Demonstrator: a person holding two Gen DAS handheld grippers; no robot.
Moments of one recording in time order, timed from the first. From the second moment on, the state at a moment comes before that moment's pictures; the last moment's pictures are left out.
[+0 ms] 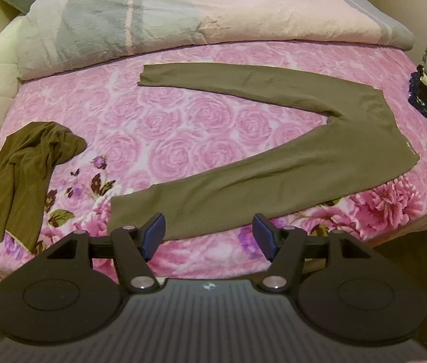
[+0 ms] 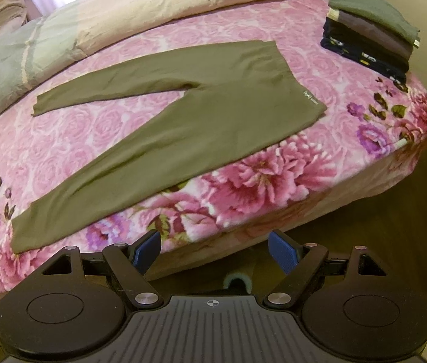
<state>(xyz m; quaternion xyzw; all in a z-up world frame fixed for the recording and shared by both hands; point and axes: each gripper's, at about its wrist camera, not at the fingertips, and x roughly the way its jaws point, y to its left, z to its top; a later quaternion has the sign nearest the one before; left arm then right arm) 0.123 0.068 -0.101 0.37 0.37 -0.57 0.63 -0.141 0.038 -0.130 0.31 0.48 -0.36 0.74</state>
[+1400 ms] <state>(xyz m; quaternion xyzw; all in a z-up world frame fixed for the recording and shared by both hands) 0.022 -0.098 -0.149 0.36 0.42 -0.50 0.67 -0.040 -0.215 -0.203 0.26 0.55 -0.21 0.76</state>
